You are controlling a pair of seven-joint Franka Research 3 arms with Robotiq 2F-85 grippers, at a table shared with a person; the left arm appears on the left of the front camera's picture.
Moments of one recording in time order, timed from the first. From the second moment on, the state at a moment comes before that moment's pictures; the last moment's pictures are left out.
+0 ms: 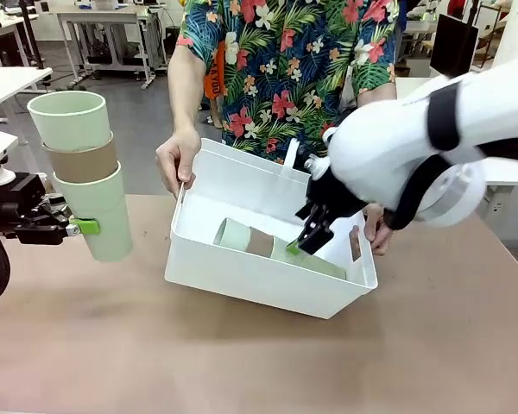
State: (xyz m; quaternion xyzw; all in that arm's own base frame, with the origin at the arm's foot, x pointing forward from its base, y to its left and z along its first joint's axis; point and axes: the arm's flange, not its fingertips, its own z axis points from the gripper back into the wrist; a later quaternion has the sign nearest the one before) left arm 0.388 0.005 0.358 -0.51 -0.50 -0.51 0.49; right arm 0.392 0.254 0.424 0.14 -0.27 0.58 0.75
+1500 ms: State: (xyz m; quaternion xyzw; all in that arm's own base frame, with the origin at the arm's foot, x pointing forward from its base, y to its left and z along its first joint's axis) left arm 0.388 0.005 0.358 -0.51 -0.50 -0.51 0.49; right arm 0.345 0.003 0.519 0.26 -0.45 0.46 0.72
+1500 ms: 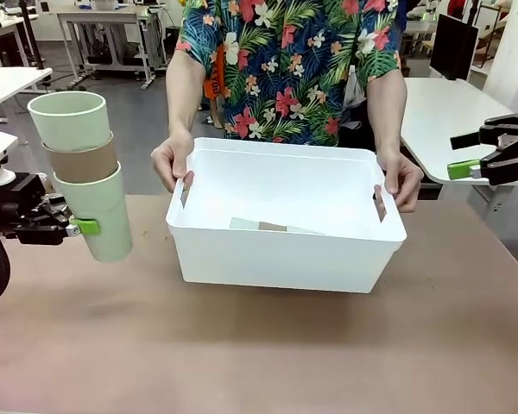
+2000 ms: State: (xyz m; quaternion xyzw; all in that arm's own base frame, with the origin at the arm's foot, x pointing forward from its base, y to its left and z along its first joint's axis) left arm 0.388 0.005 0.358 -0.51 -0.50 -0.51 0.49; right arm 0.345 0.006 0.521 0.26 -0.45 0.46 0.72
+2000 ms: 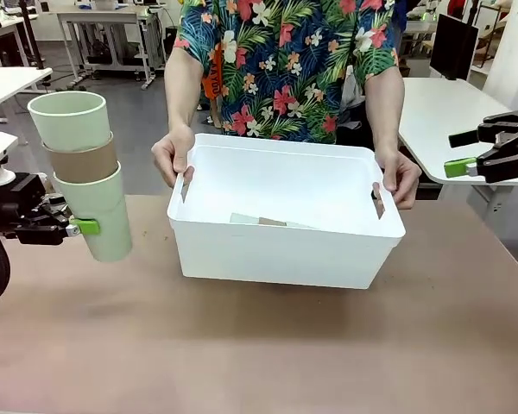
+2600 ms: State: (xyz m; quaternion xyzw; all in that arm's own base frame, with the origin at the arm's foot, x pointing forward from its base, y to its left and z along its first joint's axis) left arm 0.388 0.005 0.358 -0.51 -0.50 -0.51 0.49; right arm 0.344 0.006 0.521 0.26 -0.45 0.46 0.72
